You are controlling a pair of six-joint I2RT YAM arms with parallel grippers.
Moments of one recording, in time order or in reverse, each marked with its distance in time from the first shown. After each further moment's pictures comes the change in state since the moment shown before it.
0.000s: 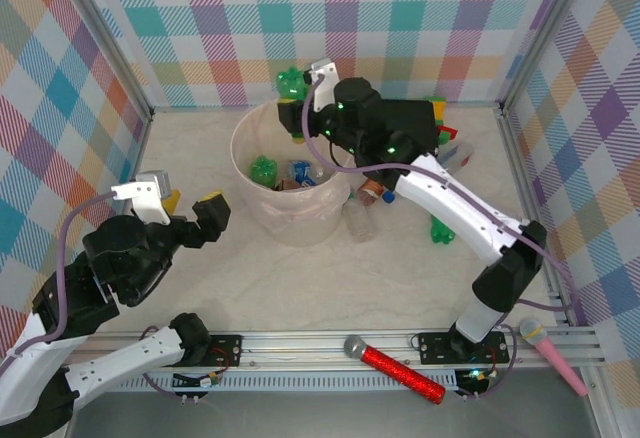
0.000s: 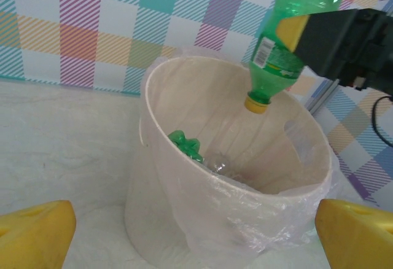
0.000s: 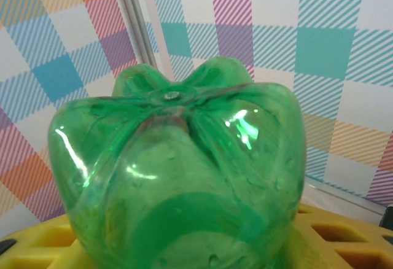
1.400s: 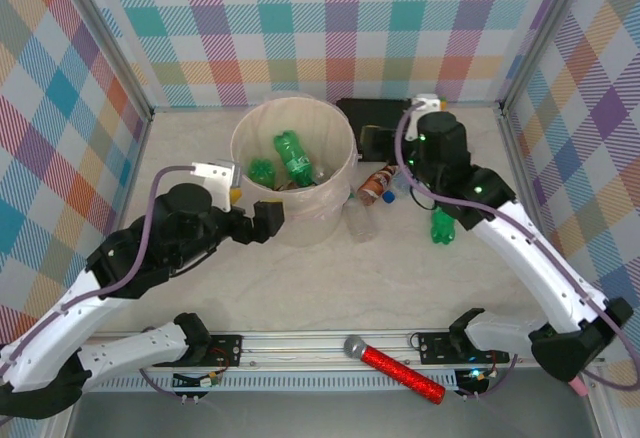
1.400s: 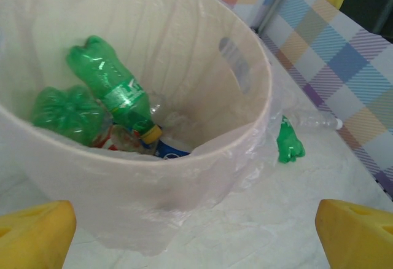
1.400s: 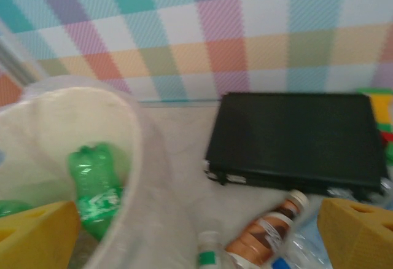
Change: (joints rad) left arm 0.000 0.256 0.040 0.046 0.331 0.028; right arm -0.228 -0.512 -0.436 -0.303 0.186 0.201
